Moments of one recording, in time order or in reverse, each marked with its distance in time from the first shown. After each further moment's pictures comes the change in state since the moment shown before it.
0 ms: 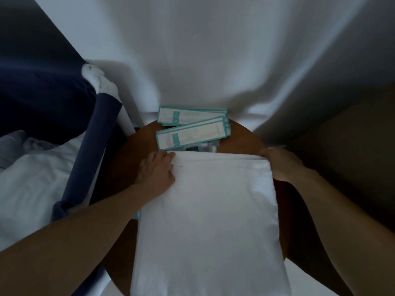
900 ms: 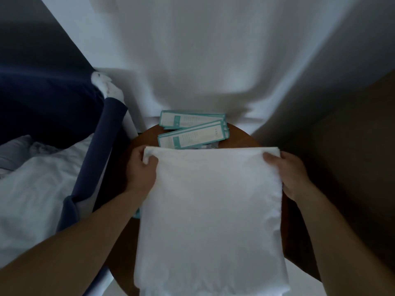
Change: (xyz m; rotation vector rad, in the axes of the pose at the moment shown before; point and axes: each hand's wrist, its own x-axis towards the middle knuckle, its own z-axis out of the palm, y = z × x) left_hand -0.025 0.004 -0.032 -1.083 0.400 -0.520; right_hand -0.043 -0.009 0.007 1.333 0.224 0.333
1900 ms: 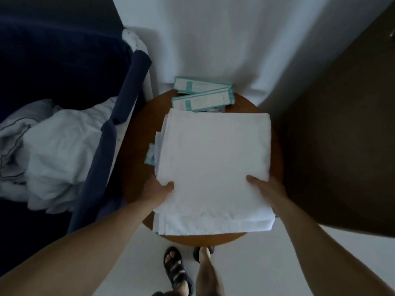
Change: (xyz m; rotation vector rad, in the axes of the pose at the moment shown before) left_hand -0.145 -0.110 -0.058 0.388 -0.309 -0.351; right_hand -0.114 0.143 -0.006 -0.266 0.038 0.179
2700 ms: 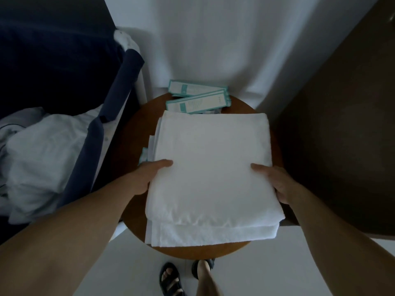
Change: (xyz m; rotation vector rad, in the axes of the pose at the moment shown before) left_hand 0.039 0.039 -0.024 -0.500 -0.351 -0.069; right_hand 0.017 -0.027 -0.013 0.259 -0.271 0.002
